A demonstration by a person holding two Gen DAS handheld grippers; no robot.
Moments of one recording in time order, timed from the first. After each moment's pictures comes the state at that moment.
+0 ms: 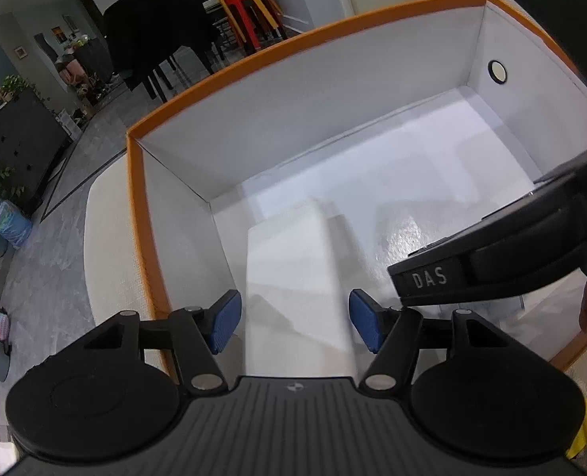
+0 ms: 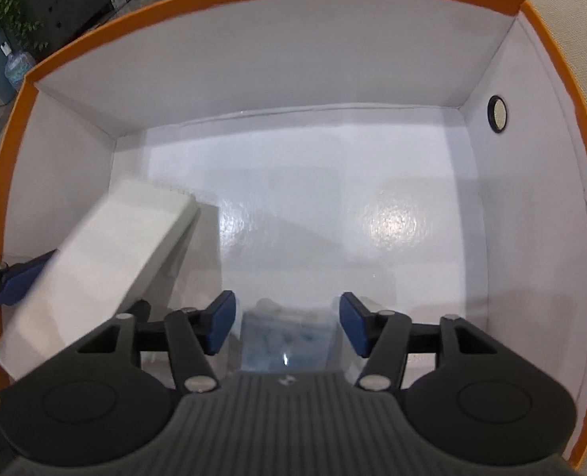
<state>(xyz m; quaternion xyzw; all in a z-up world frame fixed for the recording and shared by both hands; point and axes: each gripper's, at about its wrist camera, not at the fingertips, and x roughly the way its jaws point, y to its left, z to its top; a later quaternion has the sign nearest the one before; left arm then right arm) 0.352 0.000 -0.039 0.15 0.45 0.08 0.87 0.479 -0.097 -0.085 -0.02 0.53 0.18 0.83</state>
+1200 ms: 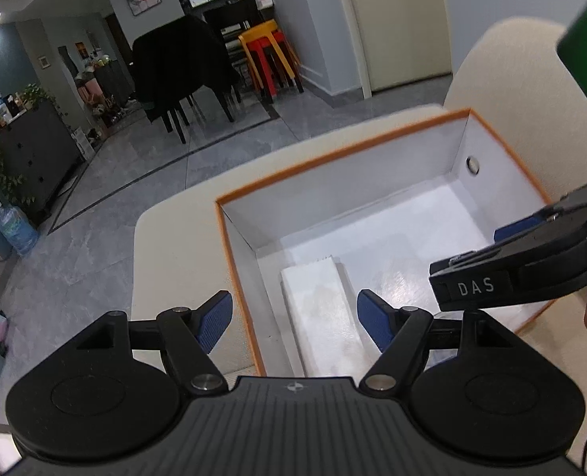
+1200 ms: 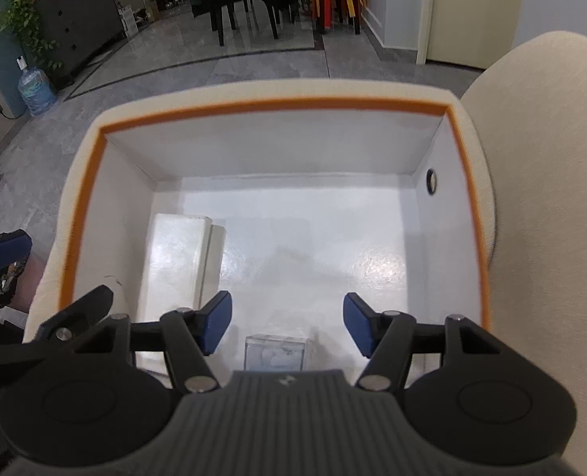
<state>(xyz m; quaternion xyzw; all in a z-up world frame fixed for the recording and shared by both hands) 0.298 0.002 0.046 0.11 0.38 0.08 0.91 0.435 -0.113 -0.010 -0.04 0.47 0.19 0.86</state>
